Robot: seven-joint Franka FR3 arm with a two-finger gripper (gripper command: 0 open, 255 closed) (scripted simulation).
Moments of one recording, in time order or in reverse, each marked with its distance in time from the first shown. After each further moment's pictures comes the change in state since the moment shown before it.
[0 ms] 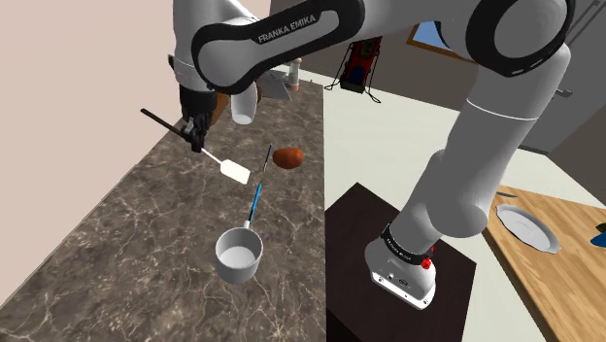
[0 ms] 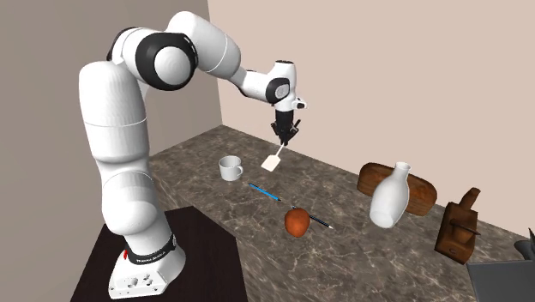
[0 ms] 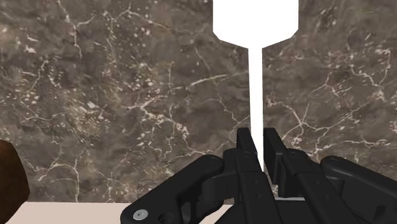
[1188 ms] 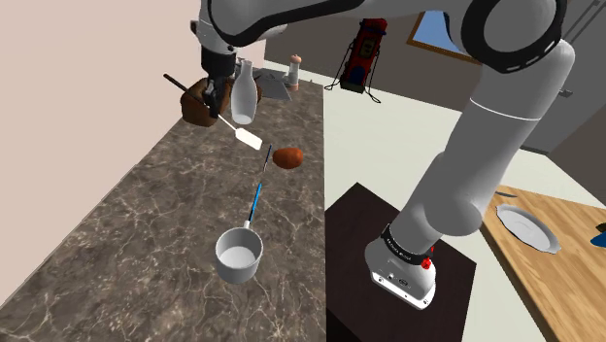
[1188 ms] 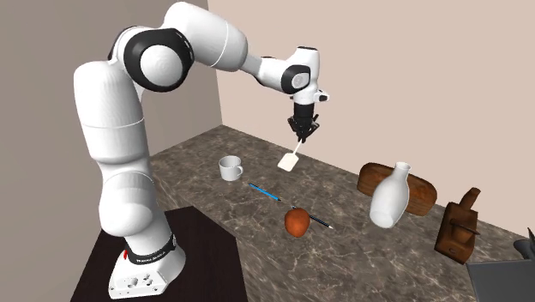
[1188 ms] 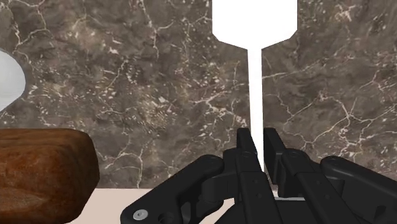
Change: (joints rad) arm -0.093 -0.026 -0.065 0.106 0.032 -0.131 -0.173
